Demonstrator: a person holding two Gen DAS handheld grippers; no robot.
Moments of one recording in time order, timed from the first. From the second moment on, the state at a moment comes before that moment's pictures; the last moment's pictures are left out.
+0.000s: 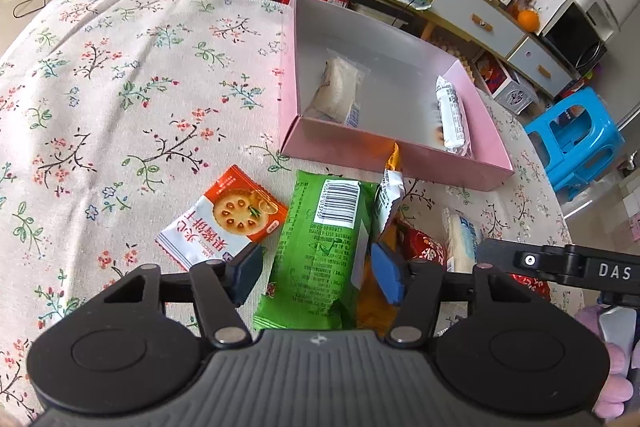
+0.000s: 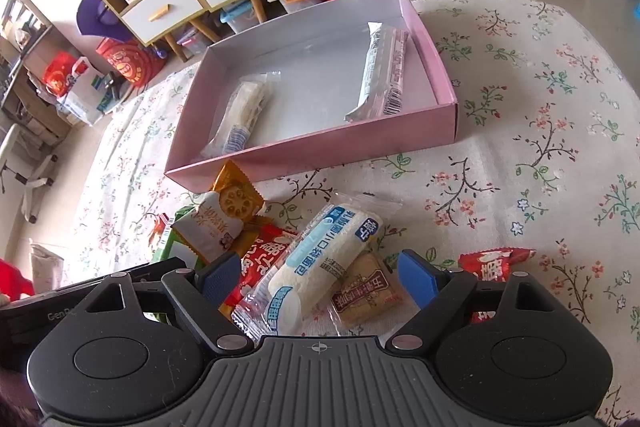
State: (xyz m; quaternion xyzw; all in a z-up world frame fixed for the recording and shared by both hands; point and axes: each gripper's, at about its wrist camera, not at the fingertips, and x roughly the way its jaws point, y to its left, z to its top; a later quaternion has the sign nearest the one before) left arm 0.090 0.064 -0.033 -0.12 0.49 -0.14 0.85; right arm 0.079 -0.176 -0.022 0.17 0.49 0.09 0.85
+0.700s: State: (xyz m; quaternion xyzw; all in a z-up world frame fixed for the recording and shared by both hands) left arm 0.092 0.052 -0.039 -0.09 0.49 -0.14 0.86; right arm 0.084 -0.162 -0.036 0.13 0.50 0.06 0.86
